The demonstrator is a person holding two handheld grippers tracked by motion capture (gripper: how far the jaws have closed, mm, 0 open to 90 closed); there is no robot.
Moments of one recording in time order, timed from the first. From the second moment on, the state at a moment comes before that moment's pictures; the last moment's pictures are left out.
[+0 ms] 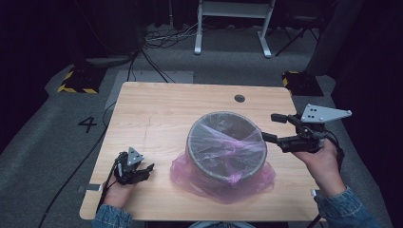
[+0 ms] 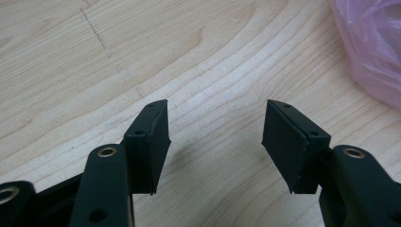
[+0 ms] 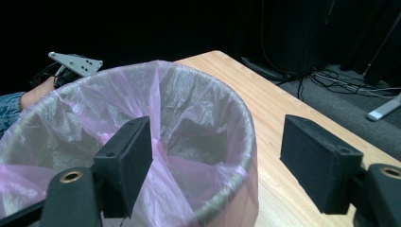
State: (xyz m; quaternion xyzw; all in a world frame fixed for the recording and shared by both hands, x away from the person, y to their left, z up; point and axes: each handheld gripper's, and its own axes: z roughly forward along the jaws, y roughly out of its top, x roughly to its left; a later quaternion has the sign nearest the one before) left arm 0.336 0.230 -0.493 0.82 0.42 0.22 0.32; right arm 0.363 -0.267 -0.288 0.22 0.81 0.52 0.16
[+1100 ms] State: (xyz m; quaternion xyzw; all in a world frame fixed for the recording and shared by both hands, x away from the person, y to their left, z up) left arm 0.334 0.238 -0.502 0.80 0.44 0.20 0.35; right arm 0.371 -0.189 -0.276 0.17 0.82 0.54 0.06
